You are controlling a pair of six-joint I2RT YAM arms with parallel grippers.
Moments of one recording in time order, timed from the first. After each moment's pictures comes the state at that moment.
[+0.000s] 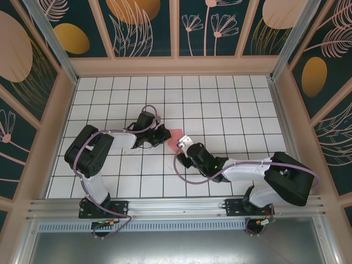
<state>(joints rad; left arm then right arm) -0.52 1.82 0.83 0.20 0.50 -1.00 1.04 1.39 0.48 0.31 0.30 0.08</state>
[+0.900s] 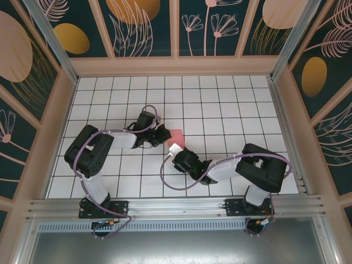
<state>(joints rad) -0.52 1.82 0.83 0.19 0.50 -1.00 1.13 1.66 0.55 0.38 0.49 -0.06</state>
